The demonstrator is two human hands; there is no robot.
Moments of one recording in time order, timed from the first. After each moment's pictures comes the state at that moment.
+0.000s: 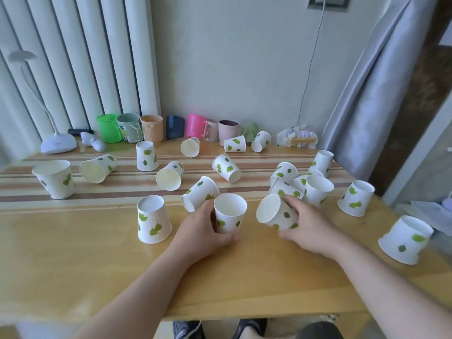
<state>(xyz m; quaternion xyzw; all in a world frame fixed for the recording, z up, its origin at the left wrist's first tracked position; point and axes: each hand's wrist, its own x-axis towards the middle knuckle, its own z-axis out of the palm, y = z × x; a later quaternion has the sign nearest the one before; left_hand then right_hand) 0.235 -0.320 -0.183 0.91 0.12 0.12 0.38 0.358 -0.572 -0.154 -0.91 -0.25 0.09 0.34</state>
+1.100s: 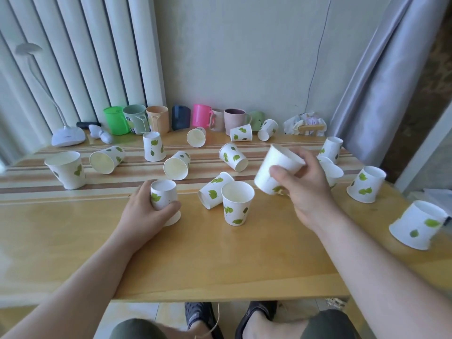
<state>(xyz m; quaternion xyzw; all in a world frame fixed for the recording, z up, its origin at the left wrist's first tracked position) 0.180 -0.229 -0.181 0.85 0.25 0.24 0.41 0.338 -0.518 -0.125 -0.64 -0.20 0.03 0.74</state>
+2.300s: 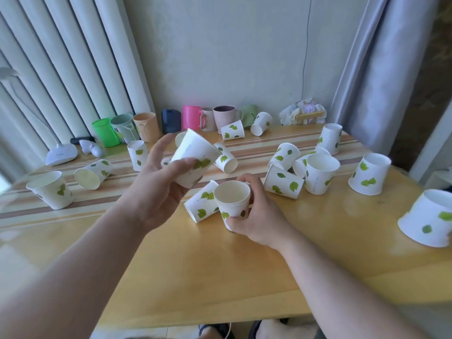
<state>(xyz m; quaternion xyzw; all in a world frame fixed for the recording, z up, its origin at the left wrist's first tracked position) 0.246 -0.300 -0.092 0.57 0.08 0.18 0.79 0.350 -0.504 -0.193 -0.80 -0.32 0.08 0.51</state>
